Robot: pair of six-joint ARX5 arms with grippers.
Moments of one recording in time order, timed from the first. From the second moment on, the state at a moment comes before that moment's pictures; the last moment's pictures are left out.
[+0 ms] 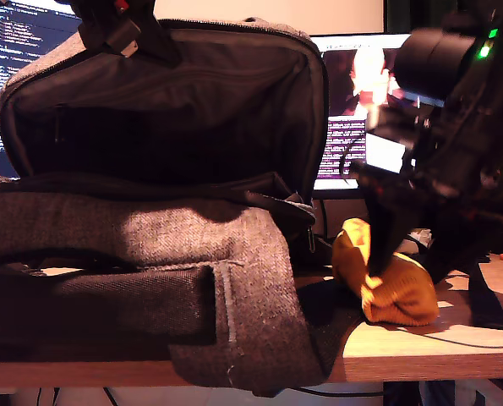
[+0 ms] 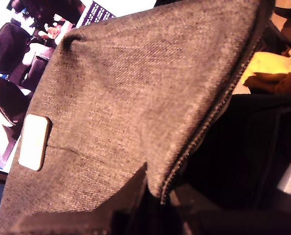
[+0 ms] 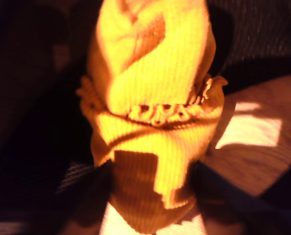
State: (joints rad) left arm -0.90 1.05 0.73 0.01 -0.40 0.74; right arm 0.39 1.56 0.89 -0.44 -0.18 0.16
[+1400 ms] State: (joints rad) left arm -0.85 1.06 1.01 -0.17 -0.32 0.74; right arm 0.86 1.17 0.89 -0.36 0.14 -0.18
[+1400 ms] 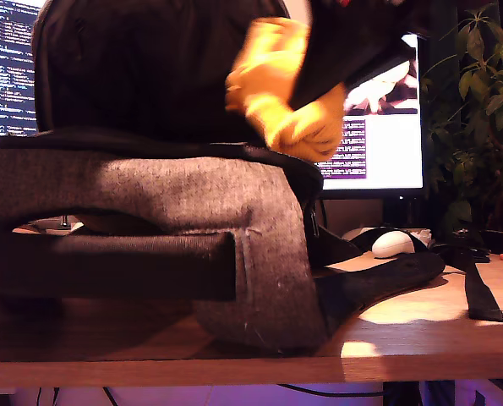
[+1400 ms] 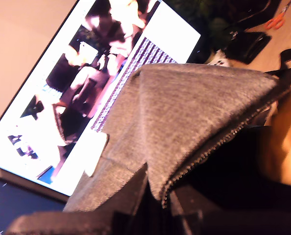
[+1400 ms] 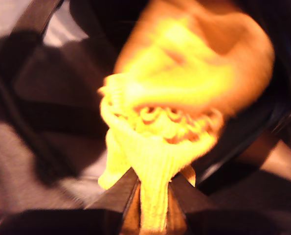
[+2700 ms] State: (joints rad) left arm -0.84 1.06 1.04 -0.21 -0.31 0.74; right arm 0.89 1.45 0.89 0.29 0.33 -0.70
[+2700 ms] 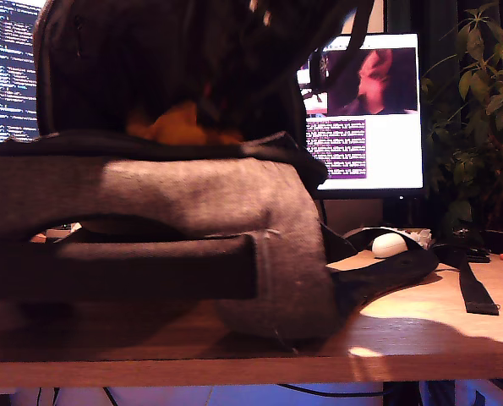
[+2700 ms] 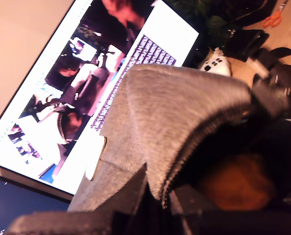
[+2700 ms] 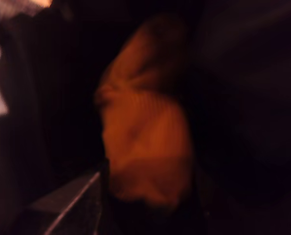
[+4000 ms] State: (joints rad) left arm -0.75 1.24 1.06 -0.54 -0.01 0.53; right arm 0.90 0.95 0.89 -0.62 0.27 -0.29
